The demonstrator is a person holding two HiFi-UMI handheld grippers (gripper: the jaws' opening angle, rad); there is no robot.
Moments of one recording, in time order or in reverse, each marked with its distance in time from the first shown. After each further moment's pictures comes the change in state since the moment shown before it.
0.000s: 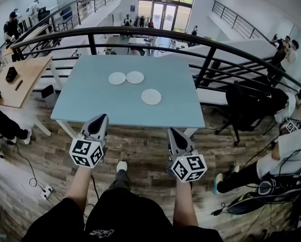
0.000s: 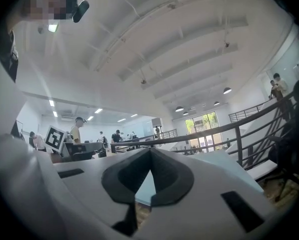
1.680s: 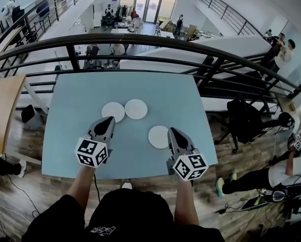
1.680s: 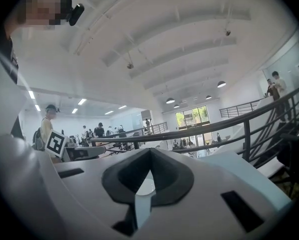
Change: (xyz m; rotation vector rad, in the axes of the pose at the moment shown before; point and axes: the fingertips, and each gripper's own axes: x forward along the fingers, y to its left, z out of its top) left arm 0.337 0.231 -0.030 -0.093 0.092 -0.209; right arm 0.372 -0.115 0.004 0.015 0.087 -0.124
